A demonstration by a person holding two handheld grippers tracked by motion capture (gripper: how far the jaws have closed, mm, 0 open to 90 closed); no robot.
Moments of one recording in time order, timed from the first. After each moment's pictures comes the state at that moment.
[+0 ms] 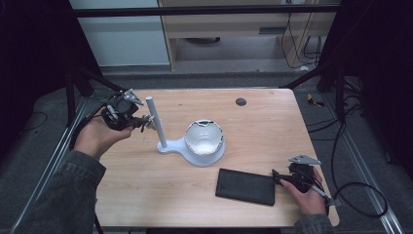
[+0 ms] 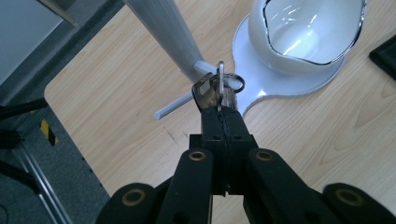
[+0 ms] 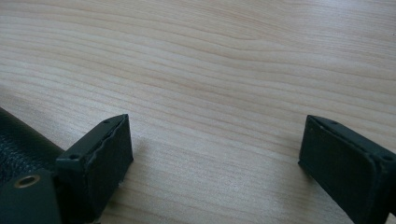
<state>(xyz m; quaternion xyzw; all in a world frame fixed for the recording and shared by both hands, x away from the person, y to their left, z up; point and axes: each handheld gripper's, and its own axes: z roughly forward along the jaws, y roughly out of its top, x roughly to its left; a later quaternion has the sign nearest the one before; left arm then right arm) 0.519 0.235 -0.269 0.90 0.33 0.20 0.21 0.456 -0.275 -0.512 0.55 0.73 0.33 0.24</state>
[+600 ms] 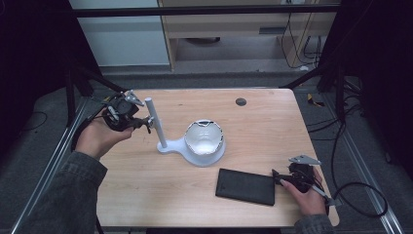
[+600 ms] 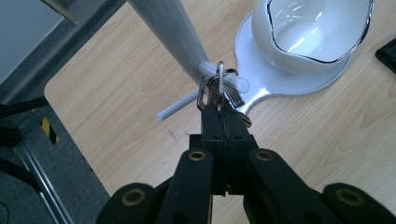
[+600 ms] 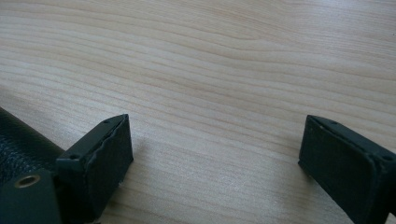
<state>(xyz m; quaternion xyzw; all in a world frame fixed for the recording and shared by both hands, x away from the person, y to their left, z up) 0.521 0.236 -0.275 0.90 0.33 0.21 0.20 0.456 -0.275 -0.512 0.55 0.73 0.33 0.24</state>
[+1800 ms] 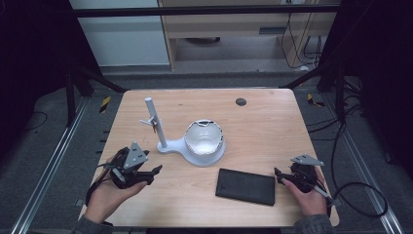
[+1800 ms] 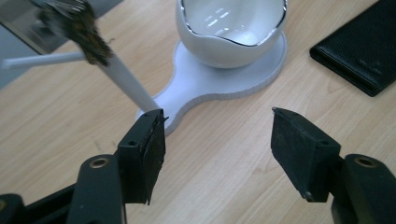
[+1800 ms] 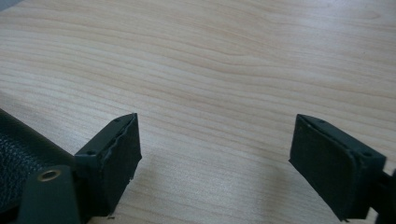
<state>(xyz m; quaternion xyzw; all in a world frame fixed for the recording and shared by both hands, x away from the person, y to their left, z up) 0.424 0.229 -0.373 0.86 0.29 0.25 0.33 0.451 -0.276 -0.503 0.54 0.73 0.33 0.26</state>
